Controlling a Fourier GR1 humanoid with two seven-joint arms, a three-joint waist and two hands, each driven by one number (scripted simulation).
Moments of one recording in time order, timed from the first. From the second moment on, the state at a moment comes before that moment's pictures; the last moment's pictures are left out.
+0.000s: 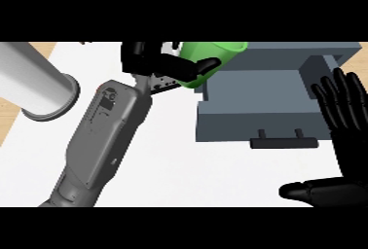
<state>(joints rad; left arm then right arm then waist) -0.92 0.00 -0.05 -1.13 0.20 0.22 -0.16 -0.07 -0.10 -0.08 -2.04 -0.16 0.15 0.13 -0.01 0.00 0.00</state>
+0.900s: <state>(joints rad) -1.23 0.00 -0.23 -0.60 0.44 0.39 -0.32 -0.10 -0.11 -0.09 -2.03 -0.17 0.17 0.13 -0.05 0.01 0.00</state>
